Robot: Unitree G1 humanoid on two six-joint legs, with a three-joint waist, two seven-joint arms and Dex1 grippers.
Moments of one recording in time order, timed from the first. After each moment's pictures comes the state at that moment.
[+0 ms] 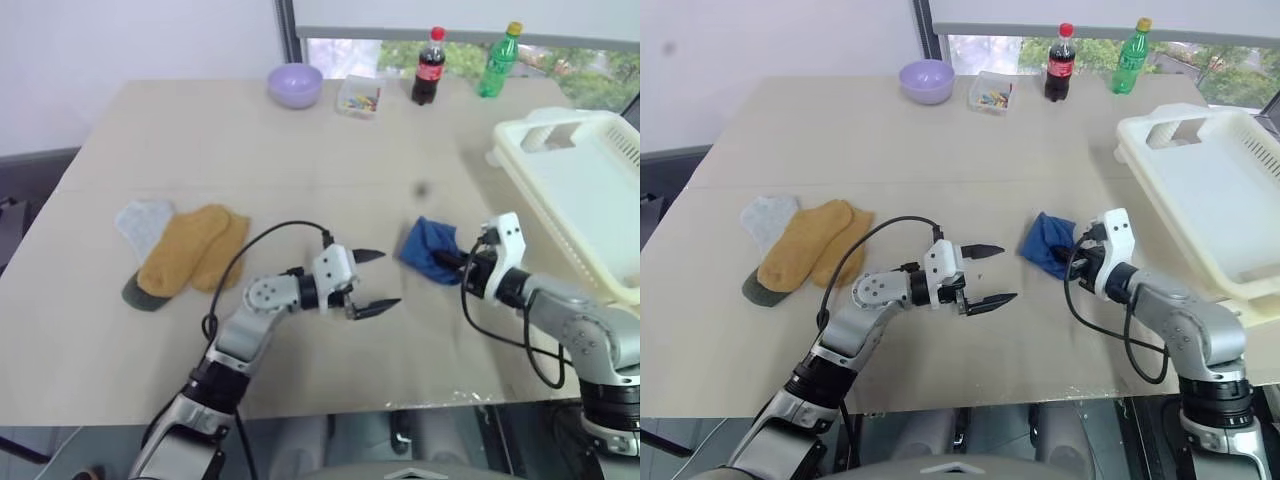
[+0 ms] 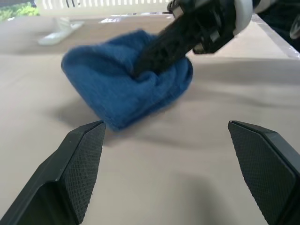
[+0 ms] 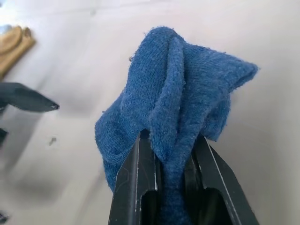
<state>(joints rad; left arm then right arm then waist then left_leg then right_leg) -0.34 0.34 -0.30 0.01 -0.20 0.02 -0.93 -0.27 -0.55 -0.17 -0.38 0.78 1.05 0.40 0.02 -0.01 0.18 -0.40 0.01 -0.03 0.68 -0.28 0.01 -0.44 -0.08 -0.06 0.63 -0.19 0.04</state>
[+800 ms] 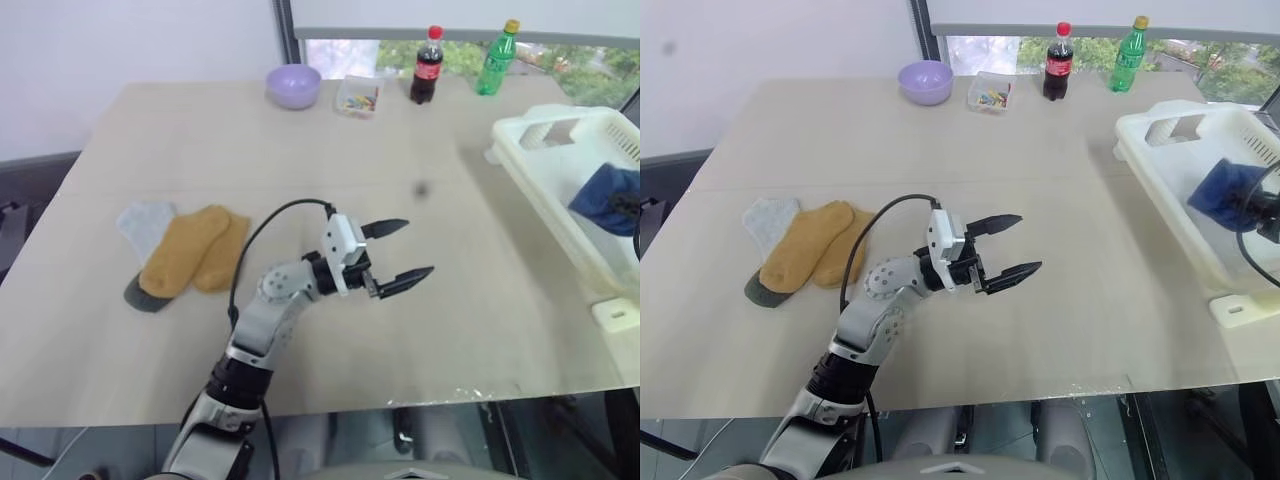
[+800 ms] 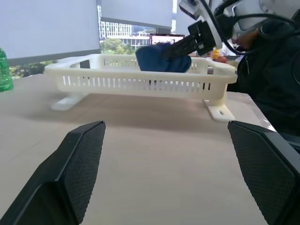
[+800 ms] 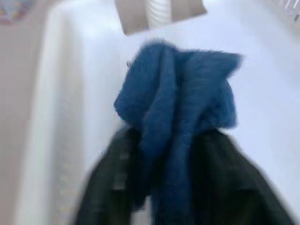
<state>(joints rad) -0.37 0.21 -0.25 -0.11 -0.34 0.13 -0.88 -0.42 -1.00 -0.47 0.22 0.62 0.93 0.56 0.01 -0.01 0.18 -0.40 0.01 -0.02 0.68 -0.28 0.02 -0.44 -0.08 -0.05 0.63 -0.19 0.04</state>
